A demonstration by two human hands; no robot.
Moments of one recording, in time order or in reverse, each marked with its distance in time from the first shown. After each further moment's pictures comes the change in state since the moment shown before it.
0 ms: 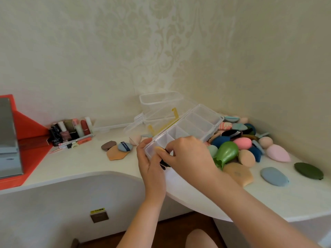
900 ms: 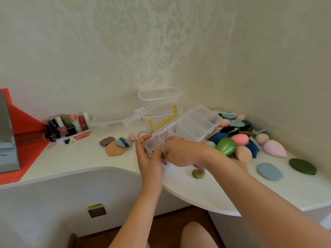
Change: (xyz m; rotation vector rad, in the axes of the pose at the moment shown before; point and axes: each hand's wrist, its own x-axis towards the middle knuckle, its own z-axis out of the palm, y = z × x) left_hand 0.007 -0.002 -0.005 -0.021 -0.052 -0.043; right_hand 0.033 0.011 0.009 -0.024 -0.682 -0.092
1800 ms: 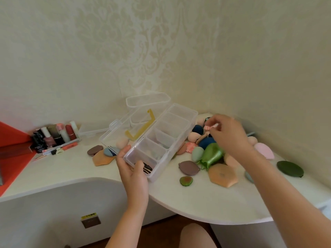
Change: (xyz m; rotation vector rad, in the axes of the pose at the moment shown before) left_hand -0.007 -0.001 0.000 0.053 0.107 0.049; right_hand -0.044 0.127 -0.008 0.451 0.915 0.340
